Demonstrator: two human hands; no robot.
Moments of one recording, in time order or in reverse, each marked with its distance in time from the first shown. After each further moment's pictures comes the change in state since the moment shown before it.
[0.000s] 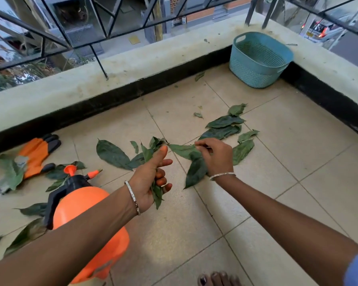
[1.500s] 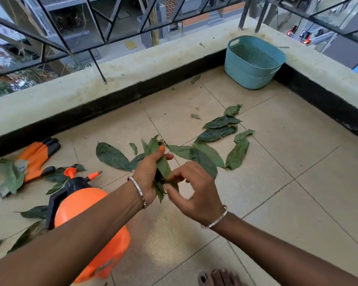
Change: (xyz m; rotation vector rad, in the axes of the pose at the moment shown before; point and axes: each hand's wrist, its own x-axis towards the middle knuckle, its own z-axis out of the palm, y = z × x) left_hand -0.008 0.004 0.012 -0.054 -0.011 0.028; right_hand -0.081 -0.086 -0.024 0.240 -0.117 -0.374
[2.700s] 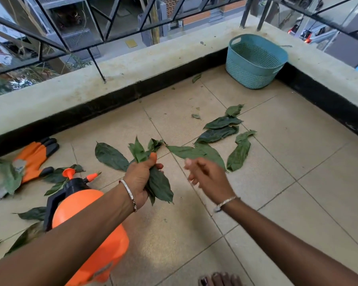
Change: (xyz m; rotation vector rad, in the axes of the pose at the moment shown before) left_hand 0.019 -0.001 -0.018 -0.050 0.149 0.102; right_hand 0.012 0.045 -0.016 0.210 -0.163 0.732
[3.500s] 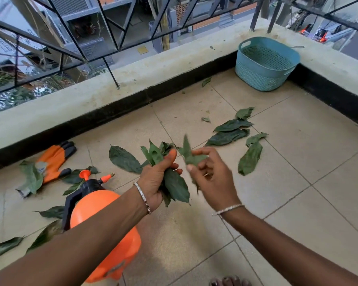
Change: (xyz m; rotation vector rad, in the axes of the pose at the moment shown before) left_hand -0.020 0.002 0.007 -0.059 -0.157 -0.008; right_hand -0.017 -0.032 0.015 0.095 0.155 -0.203
